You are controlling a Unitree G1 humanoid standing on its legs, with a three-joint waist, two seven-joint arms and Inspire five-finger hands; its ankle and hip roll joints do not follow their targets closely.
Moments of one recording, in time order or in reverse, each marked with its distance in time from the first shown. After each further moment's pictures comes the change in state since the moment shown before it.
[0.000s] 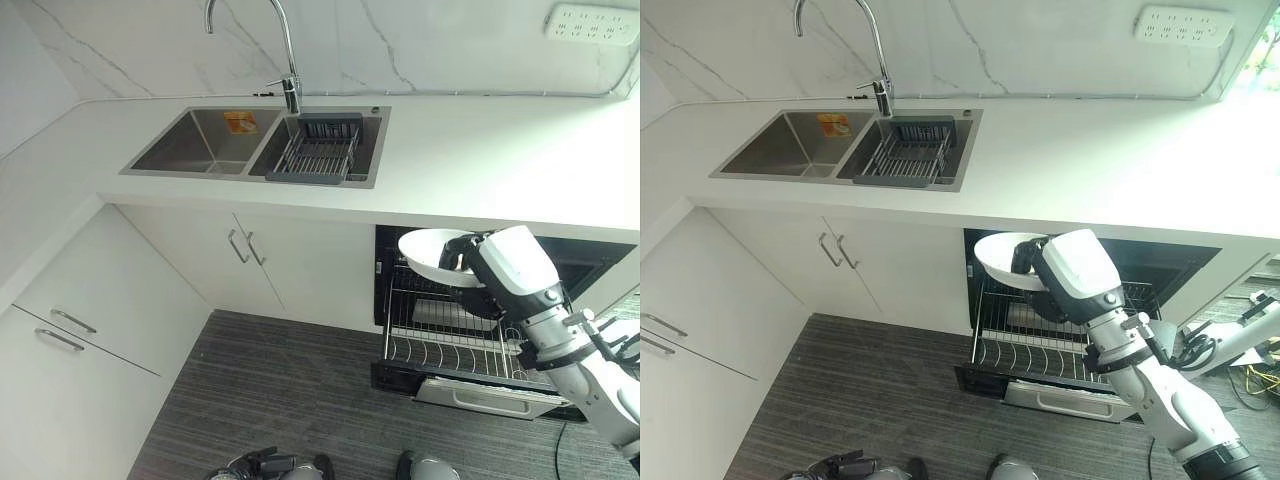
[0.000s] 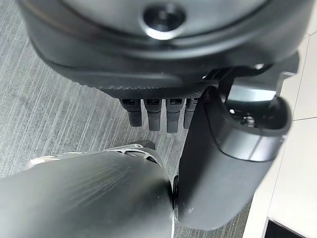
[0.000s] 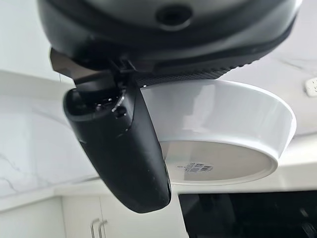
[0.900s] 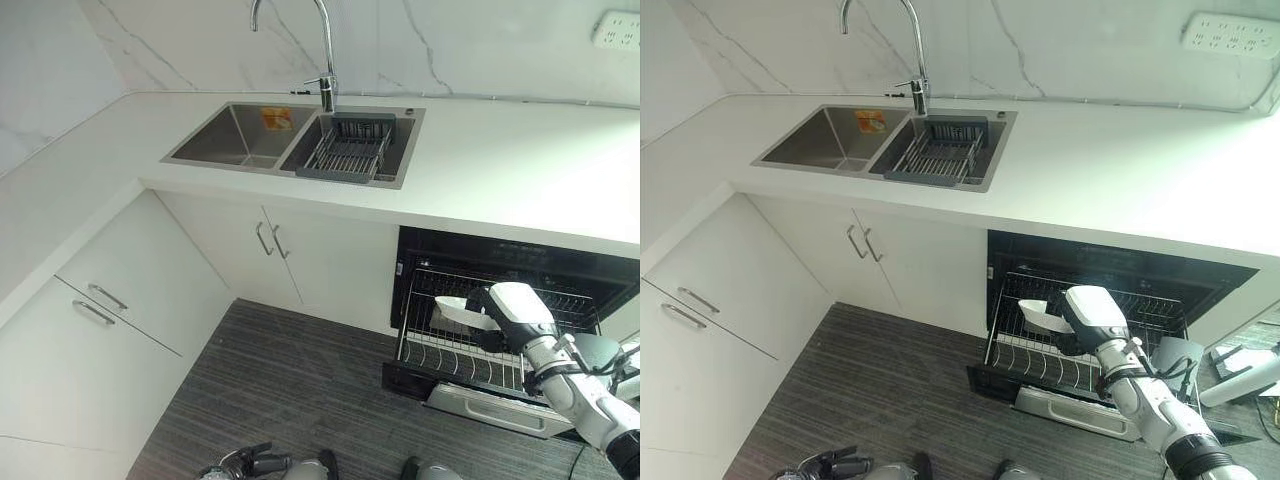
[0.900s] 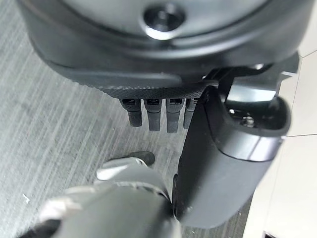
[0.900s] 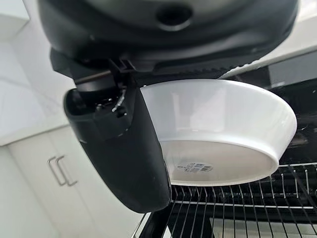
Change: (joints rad) left arm 0.036 0.056 -0.055 -0.081 -0.003 0.020 0.002; right arm -0.158 0.068 0.164 0.511 0.116 0.004 0.116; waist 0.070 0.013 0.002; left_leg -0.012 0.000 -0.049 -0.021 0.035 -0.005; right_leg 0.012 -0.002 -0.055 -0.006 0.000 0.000
